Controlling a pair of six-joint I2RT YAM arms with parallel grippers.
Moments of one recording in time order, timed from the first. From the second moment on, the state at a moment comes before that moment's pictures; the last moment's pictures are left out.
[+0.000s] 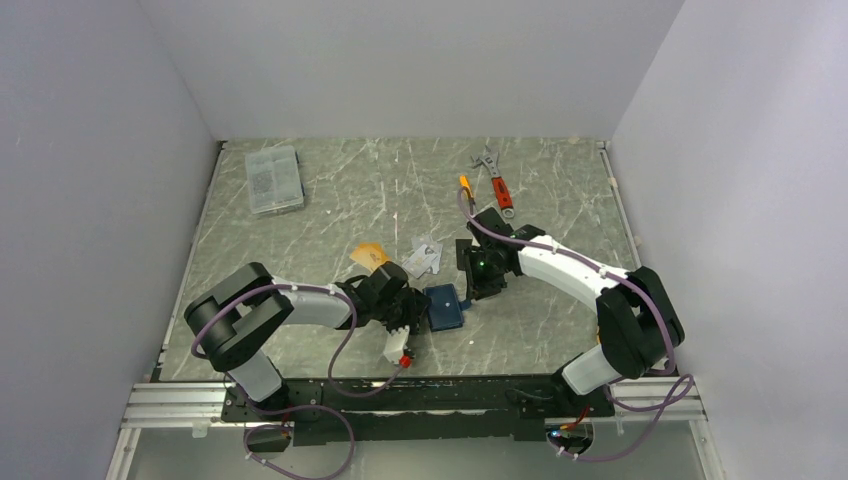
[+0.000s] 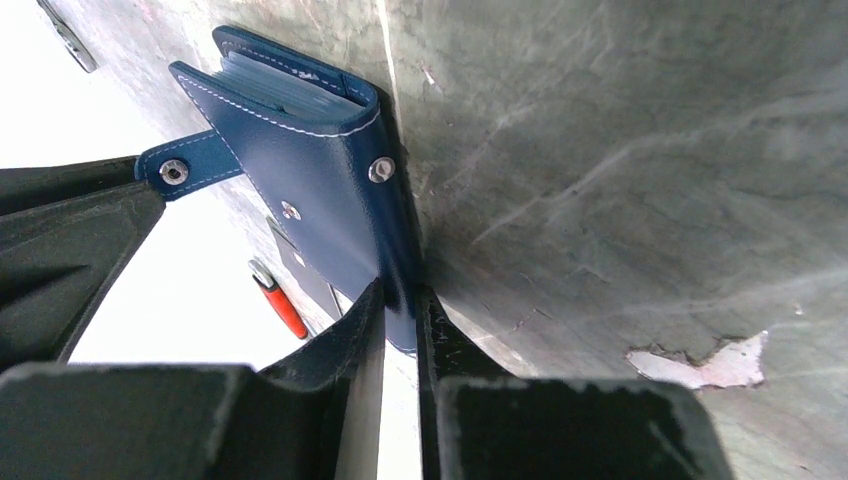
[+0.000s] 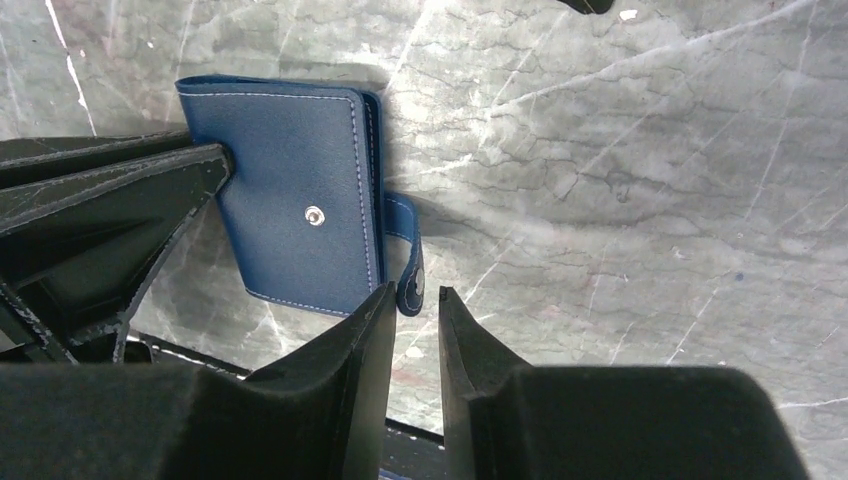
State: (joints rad) left arm -0.89 1.63 0.62 0.15 0.34 2.09; right arm 0.57 1.50 0.94 -0.66 -0.13 0.45
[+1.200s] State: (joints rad) left arm -0.91 1.61 0.44 0.45 0.30 2.09; right arm 0.62 1.54 0.99 -0.71 -0.05 0.46
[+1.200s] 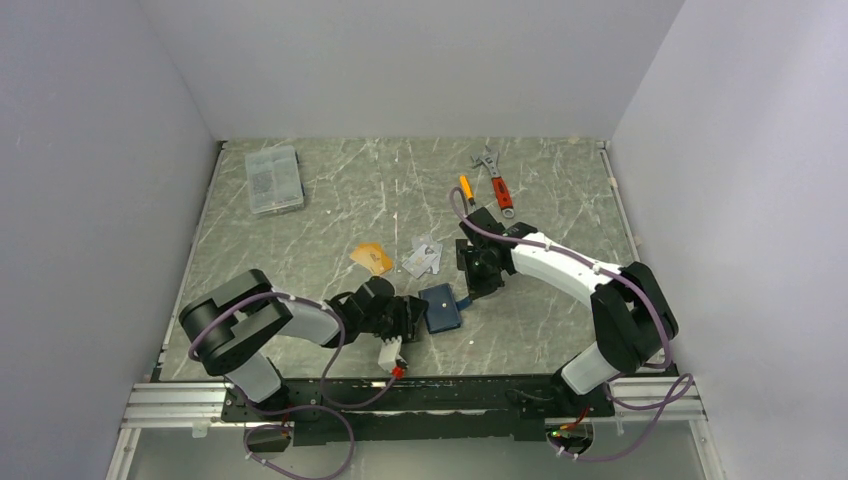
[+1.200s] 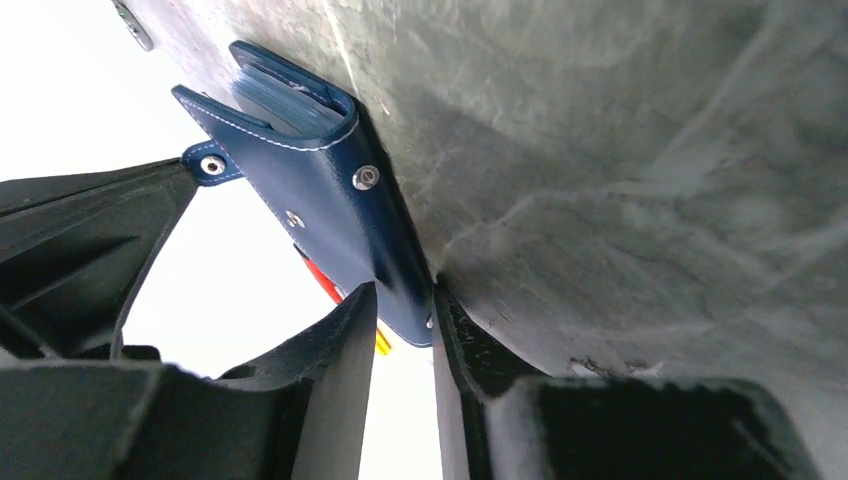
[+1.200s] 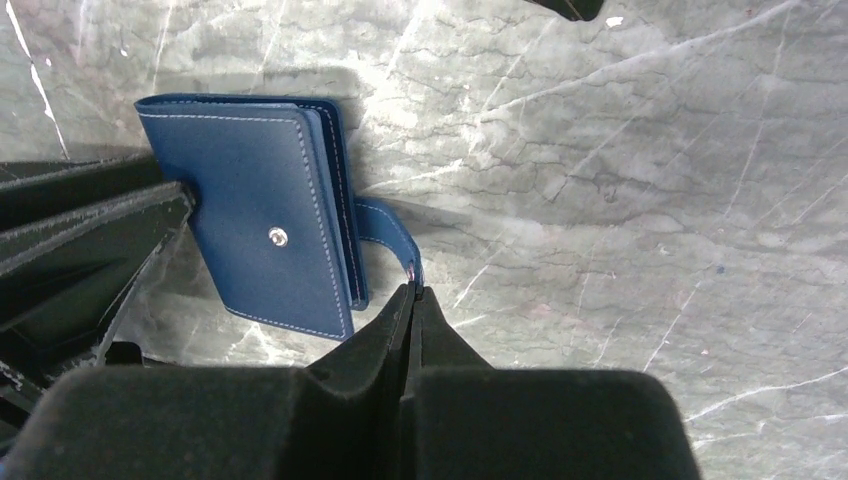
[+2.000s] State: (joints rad) left arm -0.94 1.53 0.44 0.32 0.43 2.09; right arm 0.58 1.53 0.99 -0.71 -0.06 0.48
